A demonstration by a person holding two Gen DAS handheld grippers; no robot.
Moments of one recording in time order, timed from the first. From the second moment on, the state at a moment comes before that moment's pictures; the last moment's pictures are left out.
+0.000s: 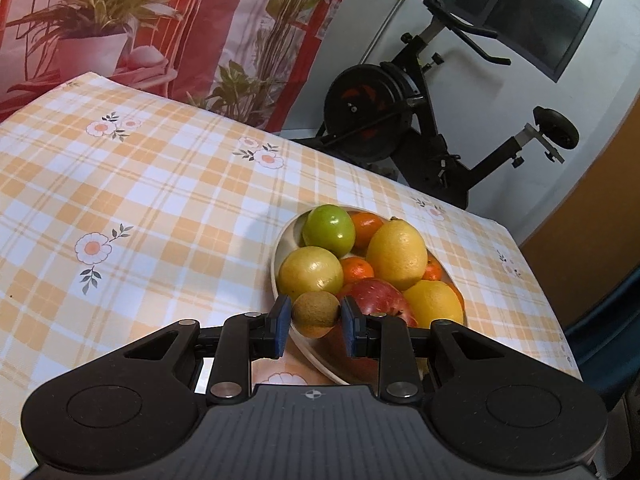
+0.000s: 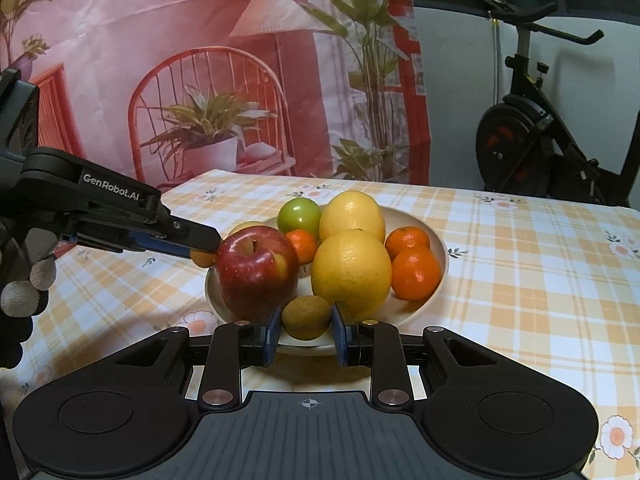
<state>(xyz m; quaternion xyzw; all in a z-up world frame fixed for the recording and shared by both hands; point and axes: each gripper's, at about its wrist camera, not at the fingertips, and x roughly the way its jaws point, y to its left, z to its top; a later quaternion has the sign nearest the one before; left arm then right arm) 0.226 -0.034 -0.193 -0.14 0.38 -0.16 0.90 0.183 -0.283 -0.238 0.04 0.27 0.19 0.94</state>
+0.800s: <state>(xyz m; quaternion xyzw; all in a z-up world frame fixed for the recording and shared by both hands) 0.232 -0.028 -0.197 -0.16 0.39 -0.16 0.89 0.182 -0.287 -0.239 0.04 0.26 0.19 0.95</state>
